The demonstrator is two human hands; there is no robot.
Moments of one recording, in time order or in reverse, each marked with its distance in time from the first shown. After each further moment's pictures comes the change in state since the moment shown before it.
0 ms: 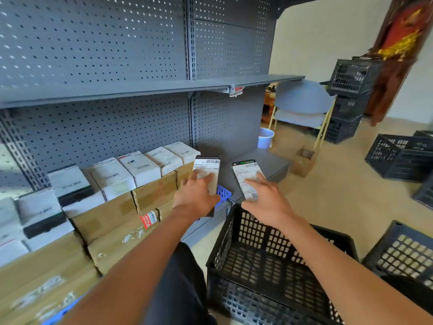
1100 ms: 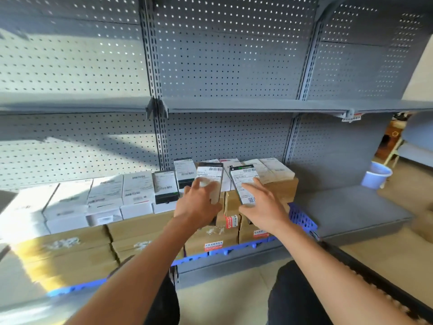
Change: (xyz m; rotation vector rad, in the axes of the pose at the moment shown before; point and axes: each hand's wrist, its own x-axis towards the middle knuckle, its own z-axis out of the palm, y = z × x) left_hand -0.093 -0.158 -0.075 0.050 0.210 -0.409; right_hand 0.034 -0.189 0.075 0.136 -0.171 -0.462
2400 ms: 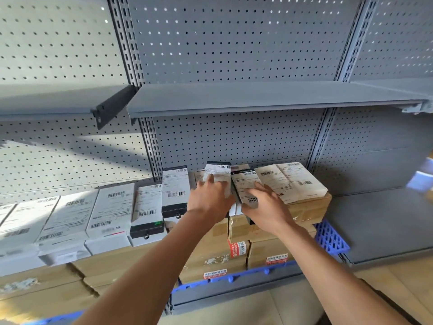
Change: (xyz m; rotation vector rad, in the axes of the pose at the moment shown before) left_hand 0.181 0.017 0.051 0.127 -0.073 -0.060; right_hand 0.182 0.064 0.040 -0.017 -0.060 -0.022
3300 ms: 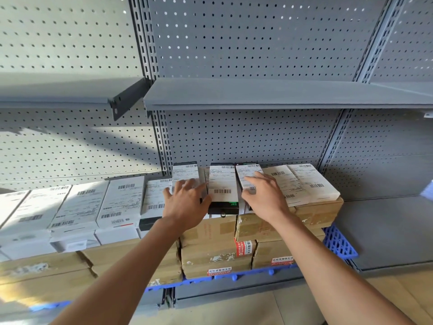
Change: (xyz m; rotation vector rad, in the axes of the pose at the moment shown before) left_hand -0.017 -0.079 0.011 0.027 0.052 -0.058; right_hand 0.032 -0.021 0.013 0.000 0.086 -0.058
